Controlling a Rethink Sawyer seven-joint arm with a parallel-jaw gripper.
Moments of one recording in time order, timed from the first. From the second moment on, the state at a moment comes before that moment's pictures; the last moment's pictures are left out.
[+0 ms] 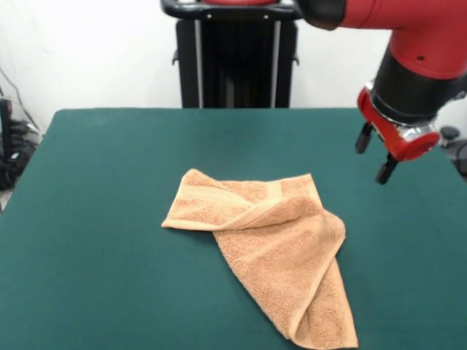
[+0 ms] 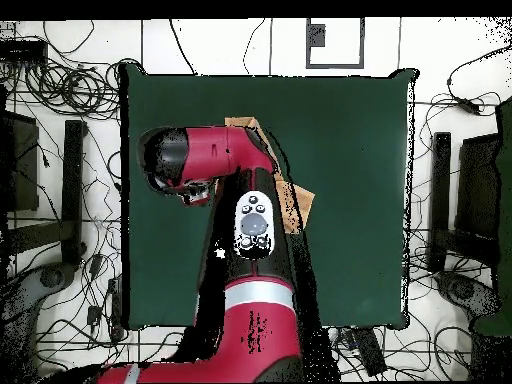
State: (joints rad) arm 0.09 -0.42 -0.02 1.21 -0.06 1.08 3.08
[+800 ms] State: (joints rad) arm 0.17 -0.31 -0.15 1.21 0.01 0.93 3.19
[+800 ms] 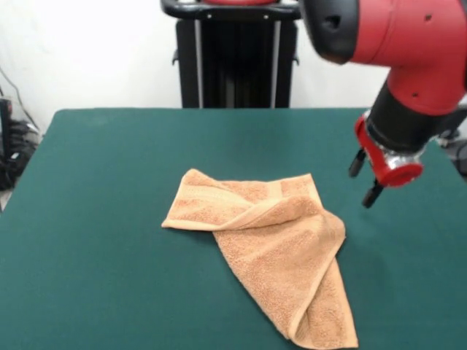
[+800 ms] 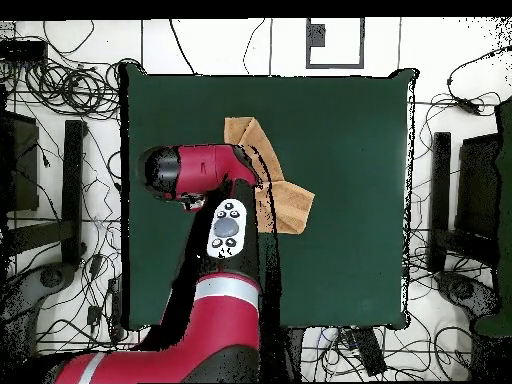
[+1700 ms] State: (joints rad) arm 0.17 -0.21 -0.23 1.22 0.09 0.72 3.19
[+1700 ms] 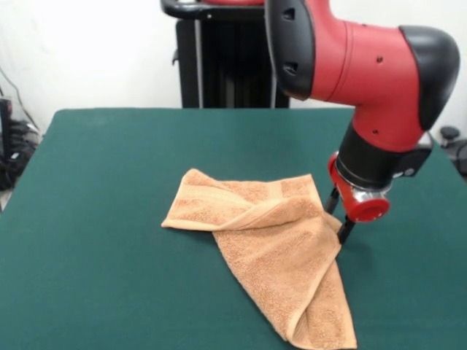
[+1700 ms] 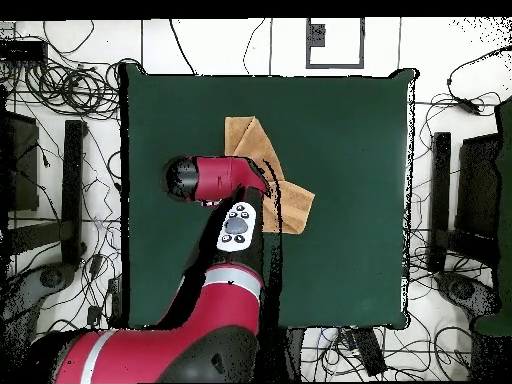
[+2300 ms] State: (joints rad) arm 0.20 -0.20 -0.28 1.22 0.15 0.71 3.19
